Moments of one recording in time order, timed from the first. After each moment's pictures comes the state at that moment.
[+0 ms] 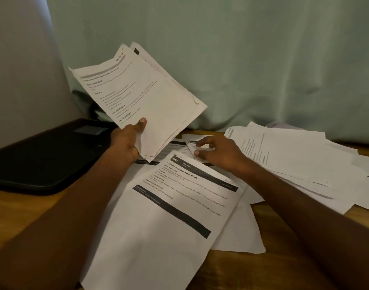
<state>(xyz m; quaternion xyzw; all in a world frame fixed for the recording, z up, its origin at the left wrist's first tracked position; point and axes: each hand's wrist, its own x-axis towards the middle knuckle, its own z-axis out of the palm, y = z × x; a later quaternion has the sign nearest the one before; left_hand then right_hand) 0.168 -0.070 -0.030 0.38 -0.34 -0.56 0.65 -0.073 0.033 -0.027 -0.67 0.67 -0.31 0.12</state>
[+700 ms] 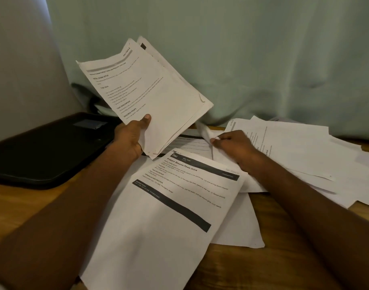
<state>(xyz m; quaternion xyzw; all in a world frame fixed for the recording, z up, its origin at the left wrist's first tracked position) 0.159 -0.064 -0.033 0.36 -0.34 -0.59 0.64 -0.102 0.018 -0.033 -0.54 0.69 -0.43 0.21</state>
